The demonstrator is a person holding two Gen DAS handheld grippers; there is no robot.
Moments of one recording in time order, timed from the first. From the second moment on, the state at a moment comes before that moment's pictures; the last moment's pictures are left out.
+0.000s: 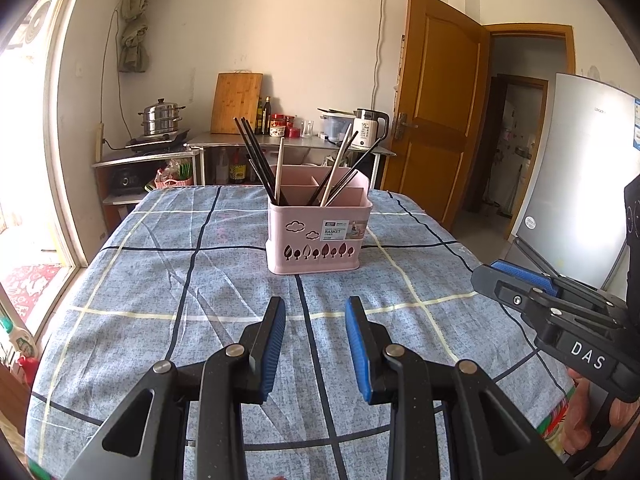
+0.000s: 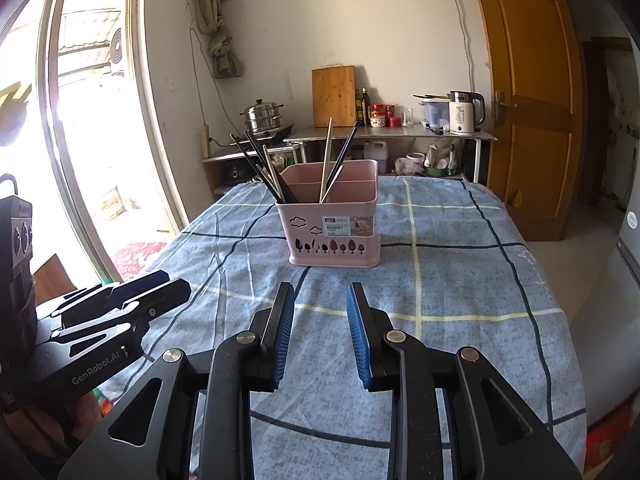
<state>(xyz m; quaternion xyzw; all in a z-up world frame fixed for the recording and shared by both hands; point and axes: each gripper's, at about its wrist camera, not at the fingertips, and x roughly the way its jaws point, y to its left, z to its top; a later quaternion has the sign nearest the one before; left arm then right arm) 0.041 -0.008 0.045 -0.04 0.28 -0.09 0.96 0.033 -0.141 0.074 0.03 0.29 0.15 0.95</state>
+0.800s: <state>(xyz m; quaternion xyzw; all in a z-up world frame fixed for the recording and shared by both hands) 0.039 -0.007 0.043 -0.02 0.27 -0.08 0.96 0.034 -0.139 0.072 0.03 0.29 0.16 0.94</state>
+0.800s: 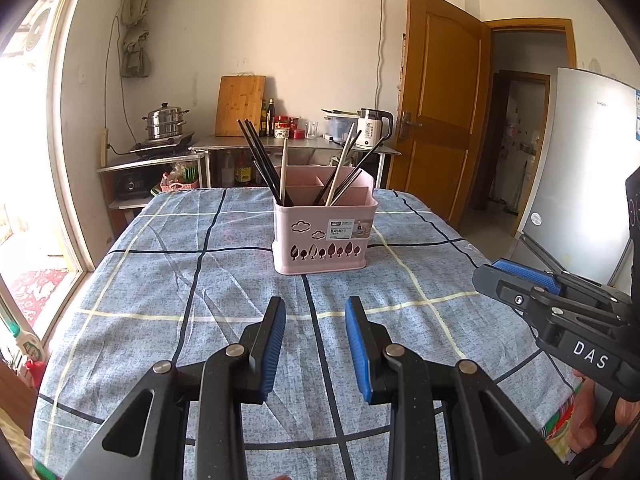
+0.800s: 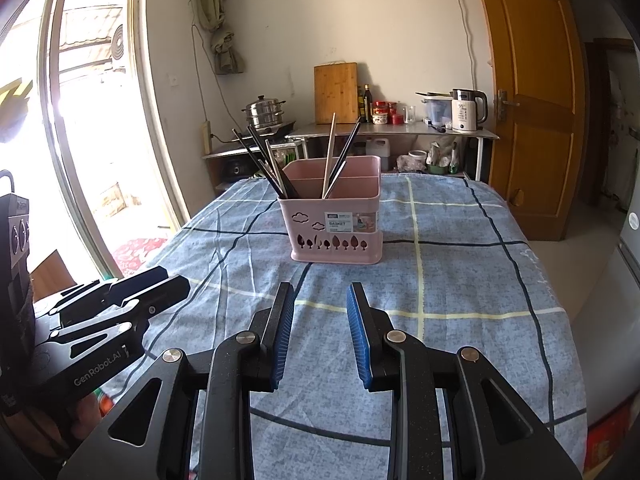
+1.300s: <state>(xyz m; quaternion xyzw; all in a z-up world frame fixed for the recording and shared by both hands) 0.037 -0.010 0.044 -0.02 0.27 -0.07 0.96 0.034 -0.139 0.072 0.03 0.29 0.16 0.94</state>
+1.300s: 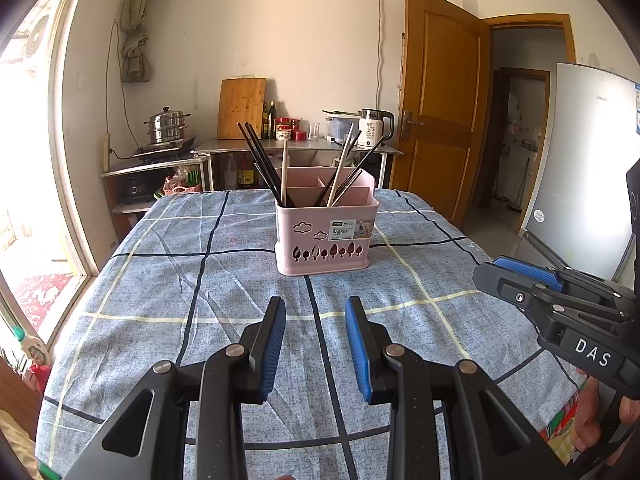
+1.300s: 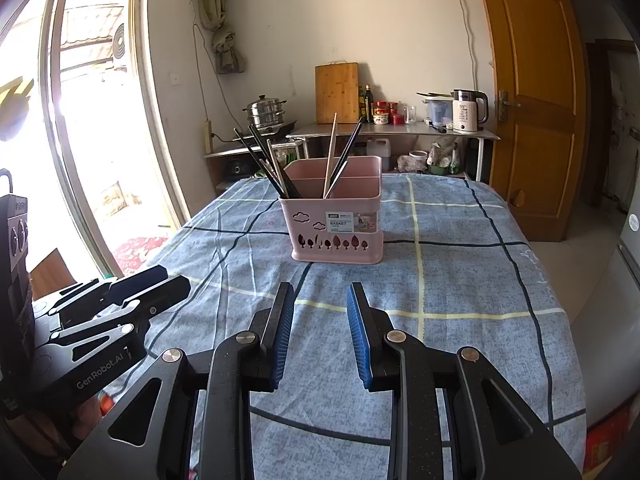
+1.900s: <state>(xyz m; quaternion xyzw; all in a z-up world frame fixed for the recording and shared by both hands) 0.032 -0.011 0.043 -0.01 0.27 -0.07 0.96 0.033 -0.139 0.071 0.02 0.29 0.16 0.94</state>
